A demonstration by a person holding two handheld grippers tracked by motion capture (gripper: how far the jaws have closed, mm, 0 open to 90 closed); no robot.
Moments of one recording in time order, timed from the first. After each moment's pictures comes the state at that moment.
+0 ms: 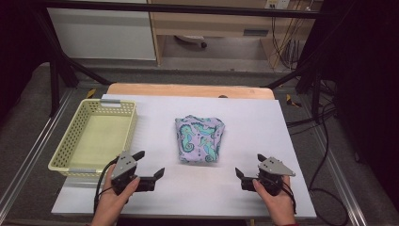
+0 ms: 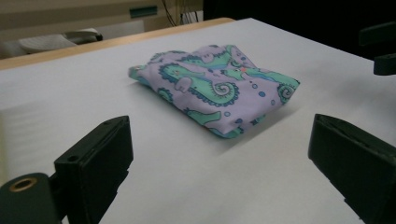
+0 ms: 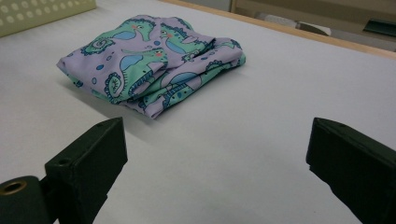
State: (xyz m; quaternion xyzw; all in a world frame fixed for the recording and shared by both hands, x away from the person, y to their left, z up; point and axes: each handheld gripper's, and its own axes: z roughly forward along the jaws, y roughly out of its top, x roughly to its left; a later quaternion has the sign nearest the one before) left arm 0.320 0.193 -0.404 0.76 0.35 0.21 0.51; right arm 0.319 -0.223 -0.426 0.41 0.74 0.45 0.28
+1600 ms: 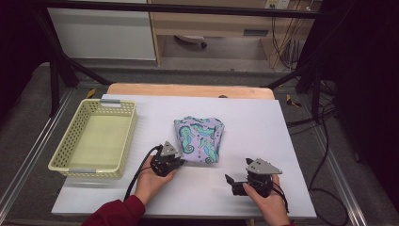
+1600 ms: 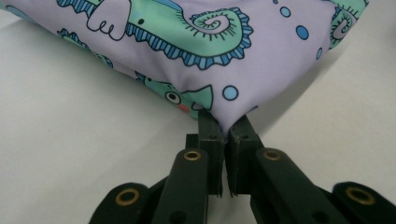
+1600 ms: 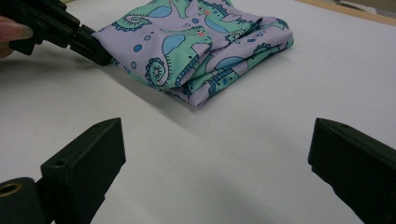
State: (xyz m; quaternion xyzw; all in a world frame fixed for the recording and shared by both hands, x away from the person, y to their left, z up) left arm 0.390 0.122 -0.457 0.84 0.34 0.12 0.40; right arm 0.318 -0.198 -0.432 0.39 0.78 0.44 0.23
